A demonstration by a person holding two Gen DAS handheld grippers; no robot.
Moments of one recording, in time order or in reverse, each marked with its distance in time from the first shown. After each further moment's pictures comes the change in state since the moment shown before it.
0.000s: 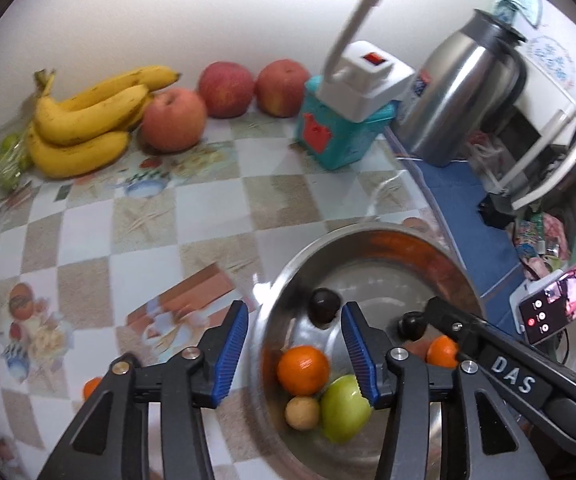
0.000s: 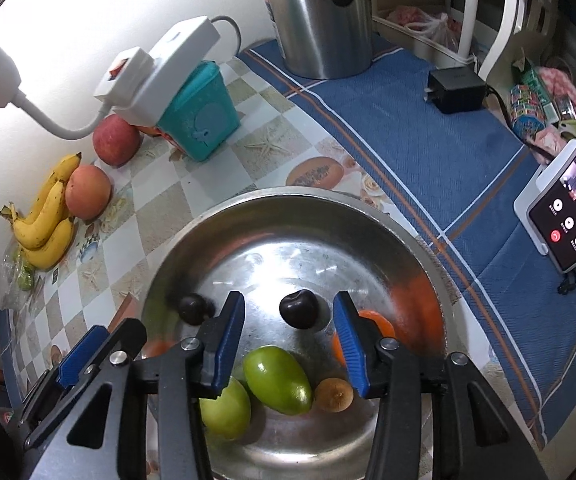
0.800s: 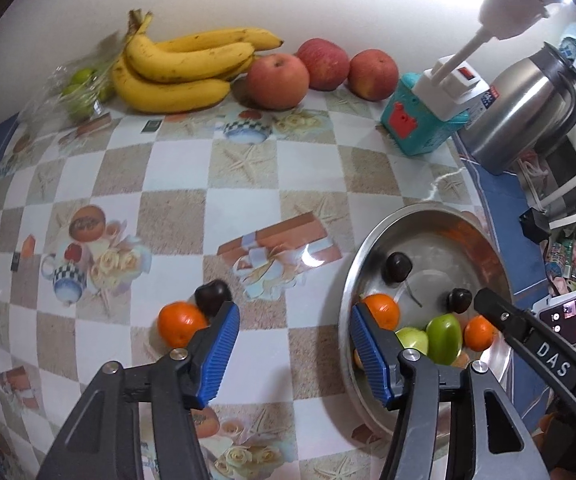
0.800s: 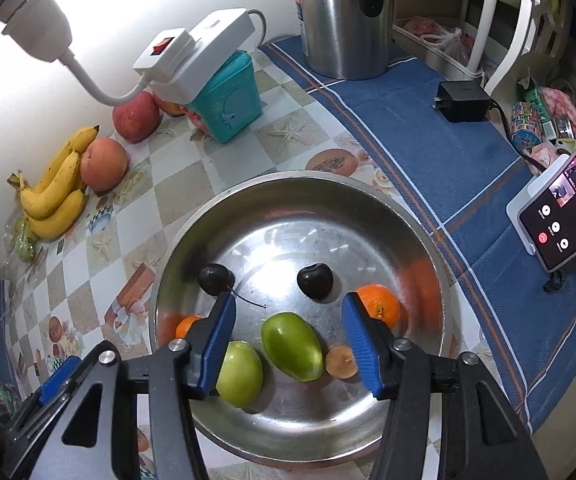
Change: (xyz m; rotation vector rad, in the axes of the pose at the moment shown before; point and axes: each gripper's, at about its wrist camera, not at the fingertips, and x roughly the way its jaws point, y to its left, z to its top) left arm -0.032 0.052 -0.025 -0.178 0.084 0.128; right arm -0.017 0.022 -0.015 -0.078 0.021 -0.036
